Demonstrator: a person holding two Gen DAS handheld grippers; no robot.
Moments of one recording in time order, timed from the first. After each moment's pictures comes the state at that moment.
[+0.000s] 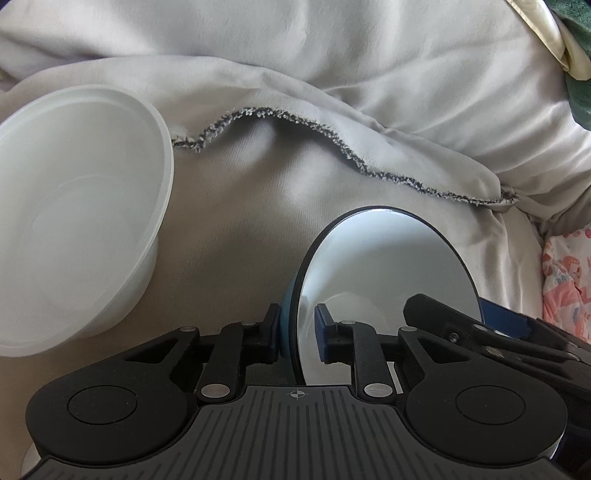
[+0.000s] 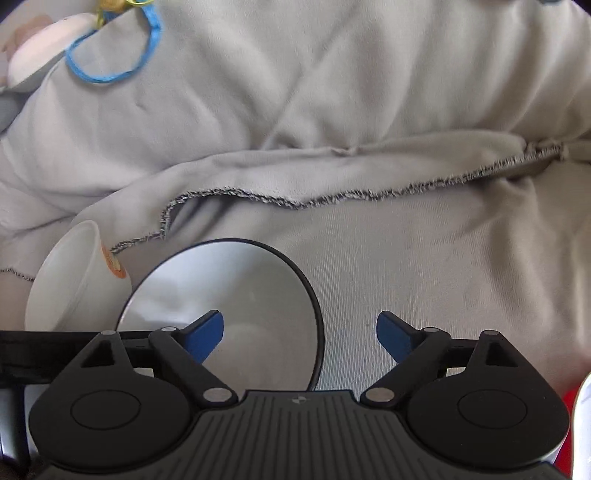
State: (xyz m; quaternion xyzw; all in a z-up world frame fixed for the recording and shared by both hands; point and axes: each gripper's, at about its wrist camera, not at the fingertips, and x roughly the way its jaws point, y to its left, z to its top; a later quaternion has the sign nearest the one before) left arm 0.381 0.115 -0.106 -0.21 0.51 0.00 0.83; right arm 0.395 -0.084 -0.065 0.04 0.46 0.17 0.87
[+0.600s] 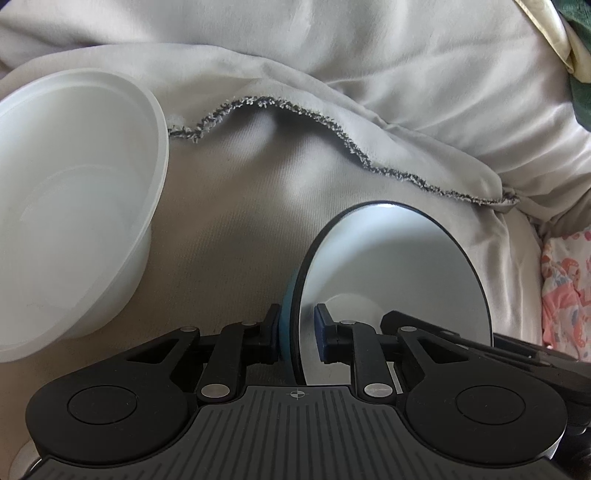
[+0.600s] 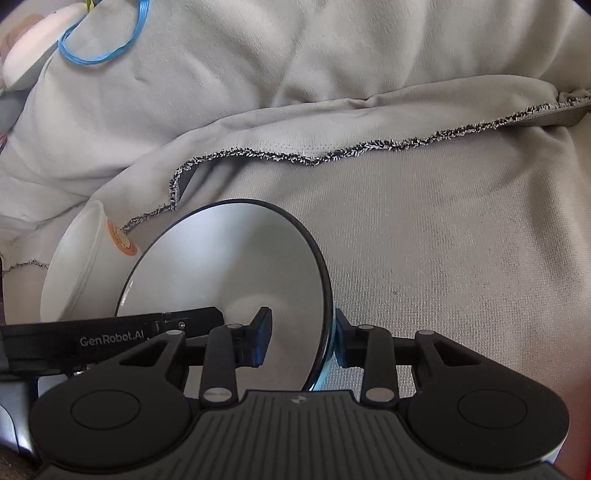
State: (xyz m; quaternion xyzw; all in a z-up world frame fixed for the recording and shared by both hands) left arm 0.388 0.119 -0.115 -0.22 0.51 -0.01 0.83; right arm 0.409 -0.089 -0.094 0.09 0.52 0.20 0.83
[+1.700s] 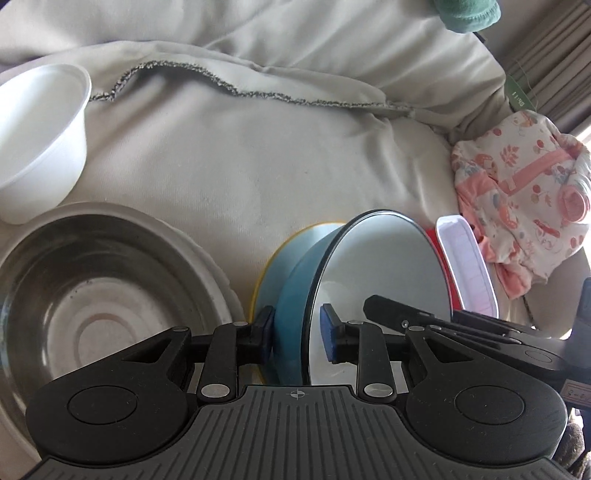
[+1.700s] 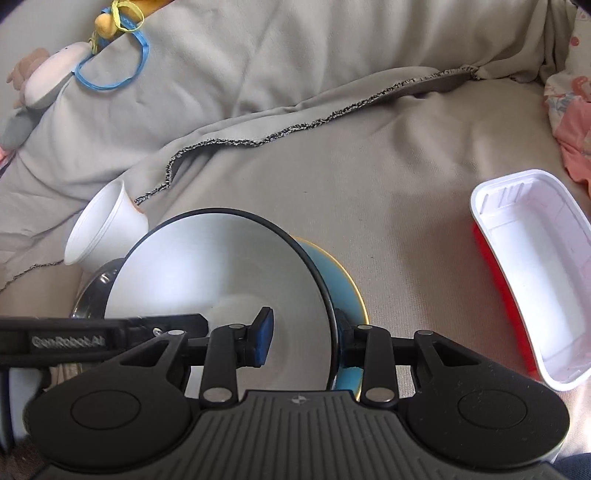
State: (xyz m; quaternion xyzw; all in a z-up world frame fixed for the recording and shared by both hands) left arm 0.278 0.057 -0.065 -0.17 0.53 -0.14 0.82; right arm 0.259 -0.166 -0.053 0.12 0.49 0.13 0.86
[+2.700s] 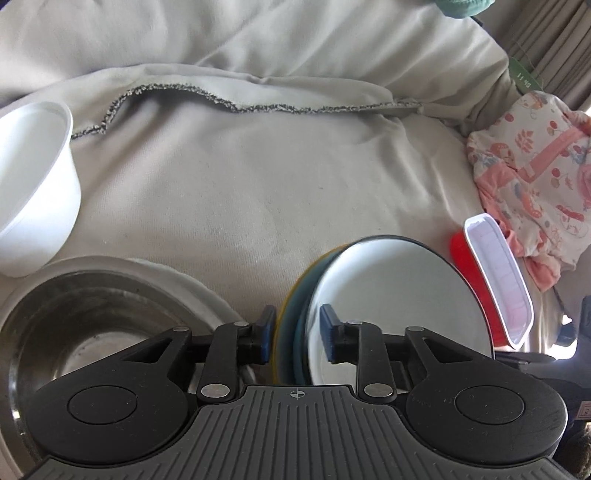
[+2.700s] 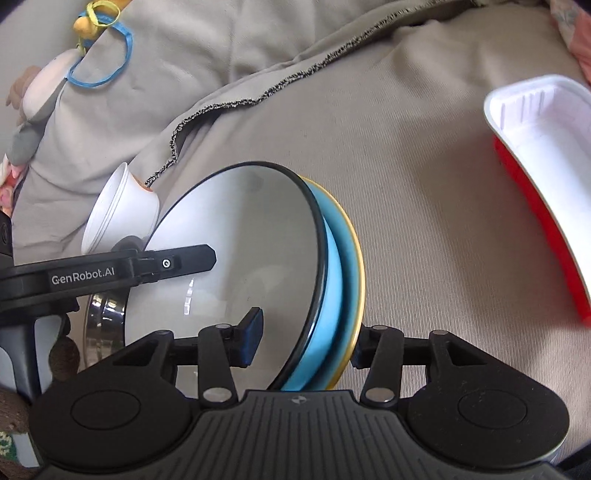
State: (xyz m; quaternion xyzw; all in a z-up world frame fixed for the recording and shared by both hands) left arm 0.303 0.044 -0.075 -0.10 0.51 -0.13 0.84; right arm 0.265 -0.181 -0.091 0.19 0.53 0.18 0.81
